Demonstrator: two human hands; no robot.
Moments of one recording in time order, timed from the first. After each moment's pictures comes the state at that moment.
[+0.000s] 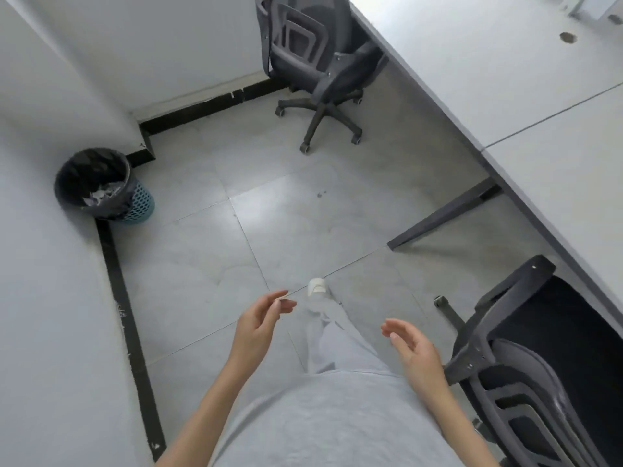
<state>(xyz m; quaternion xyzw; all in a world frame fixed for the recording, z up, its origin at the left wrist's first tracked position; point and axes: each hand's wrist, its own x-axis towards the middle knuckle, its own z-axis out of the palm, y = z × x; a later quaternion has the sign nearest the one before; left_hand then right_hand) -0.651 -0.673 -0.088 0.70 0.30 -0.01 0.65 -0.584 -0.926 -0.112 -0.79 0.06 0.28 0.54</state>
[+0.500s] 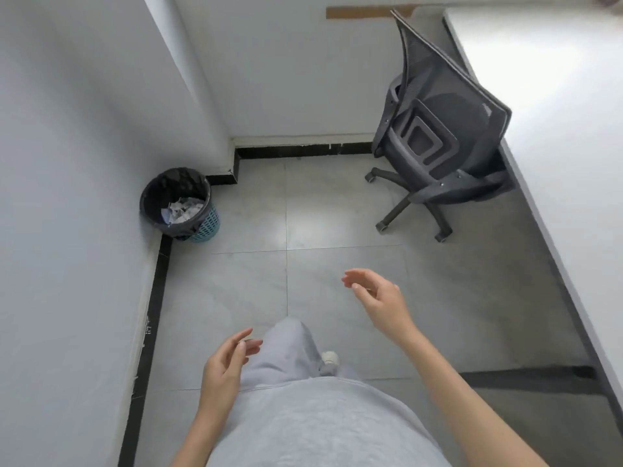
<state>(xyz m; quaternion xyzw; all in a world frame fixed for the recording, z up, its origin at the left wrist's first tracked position) -0.493 -0.478 -0.090 0.59 0.52 0.17 0.60 -0.241 -0.576 -0.069 -0.76 -0.27 0.36 0.47</state>
